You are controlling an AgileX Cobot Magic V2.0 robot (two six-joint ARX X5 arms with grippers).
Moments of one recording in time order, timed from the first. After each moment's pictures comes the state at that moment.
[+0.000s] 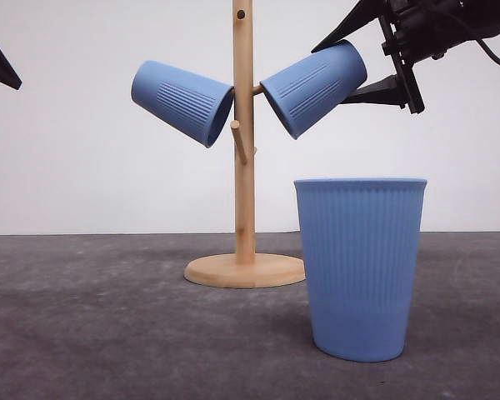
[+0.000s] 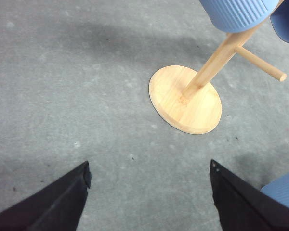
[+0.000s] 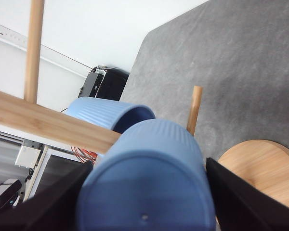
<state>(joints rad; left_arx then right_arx) -0.01 0.81 0.71 -0.49 0.47 -0.09 0.11 1.66 1.33 -0.11 -0.95 0.65</state>
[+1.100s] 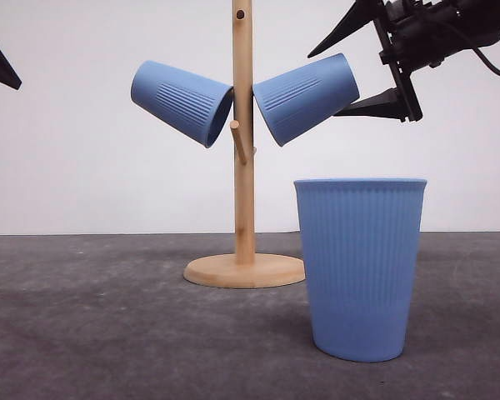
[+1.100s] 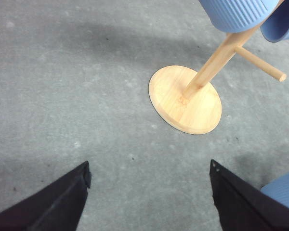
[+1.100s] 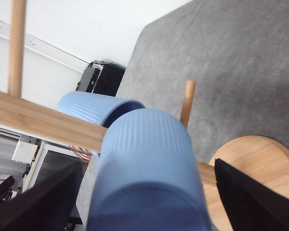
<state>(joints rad) -0.01 0.81 0.71 -0.49 0.47 -0.09 0.10 1.68 1.33 -0.12 -0.97 0.63</state>
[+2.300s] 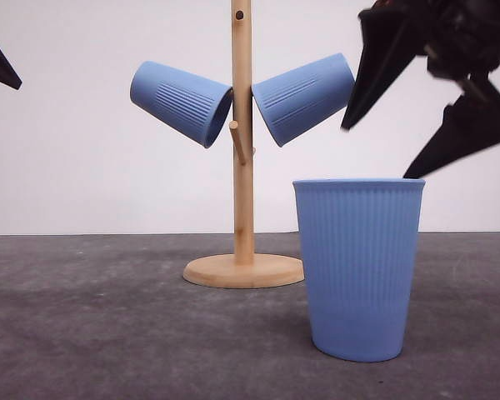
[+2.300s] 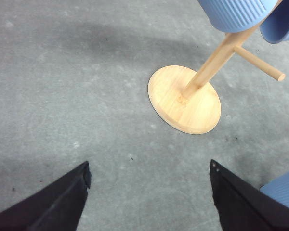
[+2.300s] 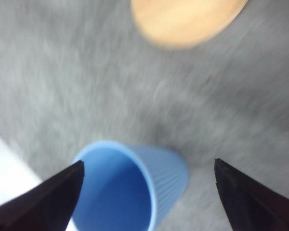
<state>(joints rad) -0.01 0.81 0.71 -0.49 0.47 -0.09 0.36 1.33 0.99 -0.75 -0.53 0.16</state>
